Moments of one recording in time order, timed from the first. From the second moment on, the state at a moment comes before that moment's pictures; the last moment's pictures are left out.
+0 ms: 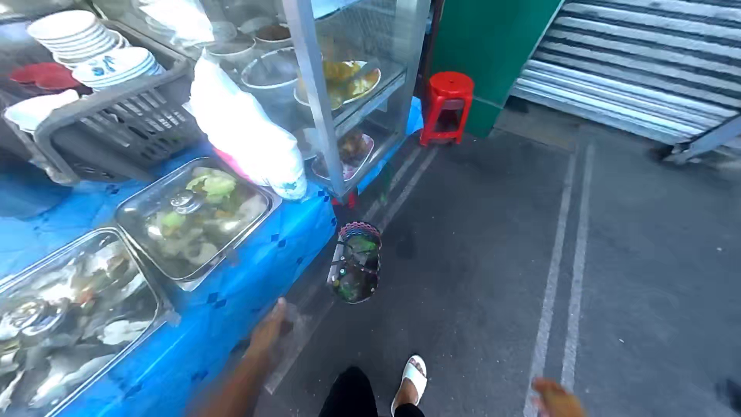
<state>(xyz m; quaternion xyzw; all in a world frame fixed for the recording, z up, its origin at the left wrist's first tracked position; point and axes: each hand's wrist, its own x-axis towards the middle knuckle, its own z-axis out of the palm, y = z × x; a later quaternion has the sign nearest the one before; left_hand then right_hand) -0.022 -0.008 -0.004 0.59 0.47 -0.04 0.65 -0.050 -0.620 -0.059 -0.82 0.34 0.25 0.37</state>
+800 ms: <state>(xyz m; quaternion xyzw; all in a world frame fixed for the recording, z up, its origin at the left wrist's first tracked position) 0.135 -0.057 -0.252 0.72 0.37 -0.10 0.58 0.324 -0.178 -0.229 -0.87 -0.23 0.40 0.17</state>
